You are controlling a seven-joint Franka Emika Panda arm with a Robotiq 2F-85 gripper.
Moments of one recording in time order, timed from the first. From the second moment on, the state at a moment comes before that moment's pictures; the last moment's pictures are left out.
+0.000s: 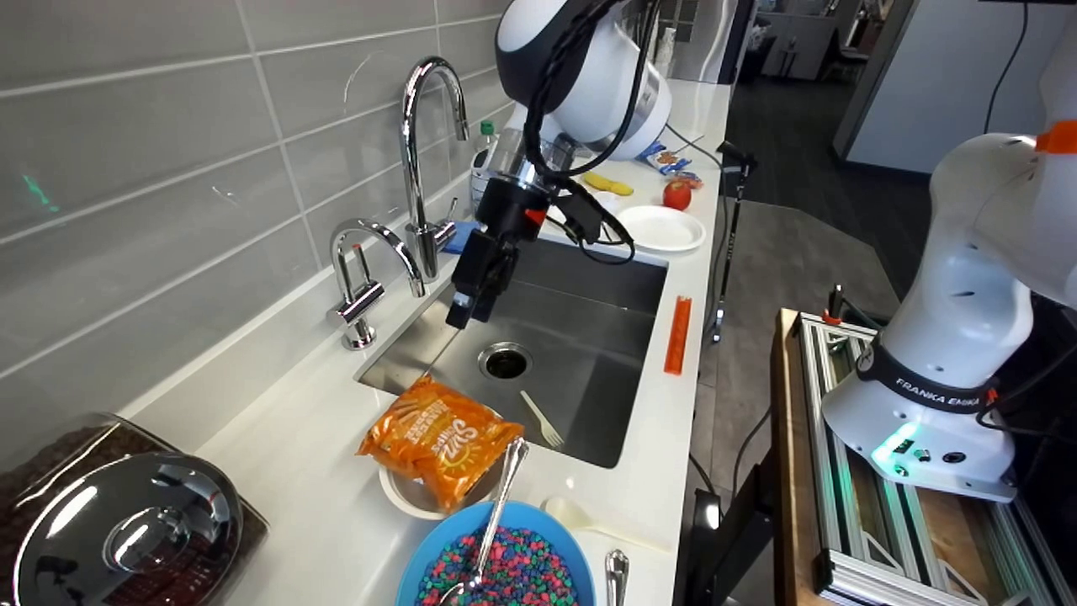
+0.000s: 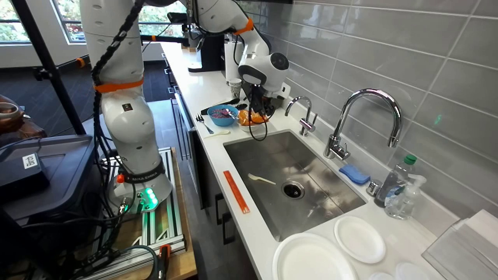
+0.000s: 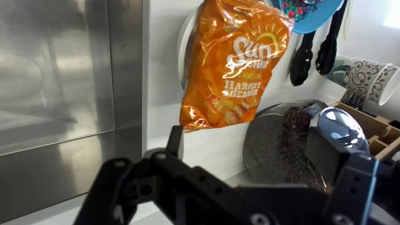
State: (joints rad) arm 0.22 0.11 0.03 -2.31 1.02 2.47 -0.70
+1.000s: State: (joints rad) arm 0.12 0.17 0.07 -2.25 1.11 2.48 -0.80
